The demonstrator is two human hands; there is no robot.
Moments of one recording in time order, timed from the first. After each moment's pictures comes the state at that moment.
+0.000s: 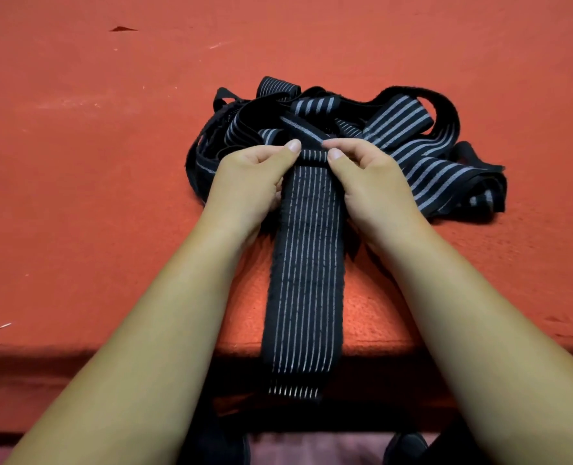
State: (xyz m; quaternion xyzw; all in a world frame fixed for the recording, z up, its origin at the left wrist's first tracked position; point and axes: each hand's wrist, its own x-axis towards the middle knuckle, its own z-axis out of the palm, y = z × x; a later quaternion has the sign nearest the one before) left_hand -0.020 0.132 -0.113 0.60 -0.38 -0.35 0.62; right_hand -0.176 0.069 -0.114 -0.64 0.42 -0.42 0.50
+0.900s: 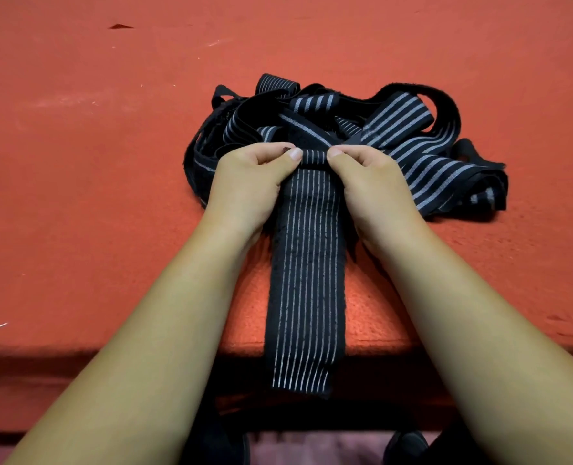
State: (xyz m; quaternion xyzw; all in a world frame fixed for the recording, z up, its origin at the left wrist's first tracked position) left_hand -0.018 0.125 -0.121 0.60 -0.38 -0.32 0.63; right_hand -0.172 0.072 -0.115 -0.61 0.46 -0.41 0.50
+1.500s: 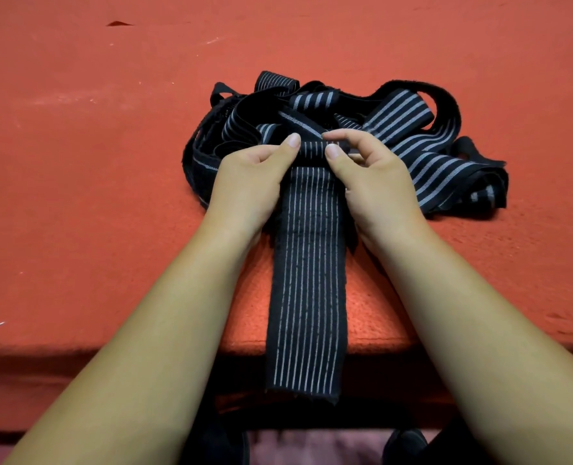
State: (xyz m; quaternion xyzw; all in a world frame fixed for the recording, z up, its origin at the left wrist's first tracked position) left_hand -0.026 0.130 -0.117 0.63 -0.38 -0.33 0.60; right_hand -0.177 0.078 -0.118 -0.61 0.40 -0.46 0.51
